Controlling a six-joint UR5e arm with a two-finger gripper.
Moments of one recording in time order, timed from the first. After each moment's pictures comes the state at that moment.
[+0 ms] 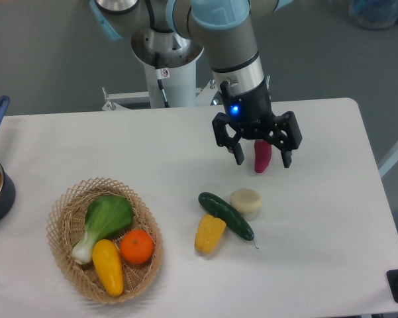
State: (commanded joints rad) arm 2.50 -1.68 -1.69 -0.81 1.65 0.93
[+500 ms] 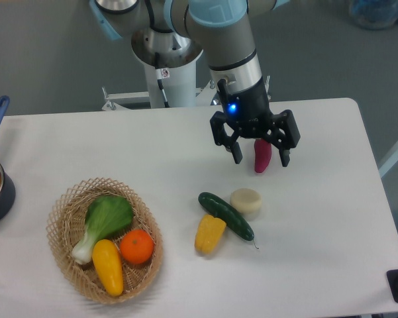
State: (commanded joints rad) arm 2.48 -1.68 -1.69 -0.81 1.65 0.93
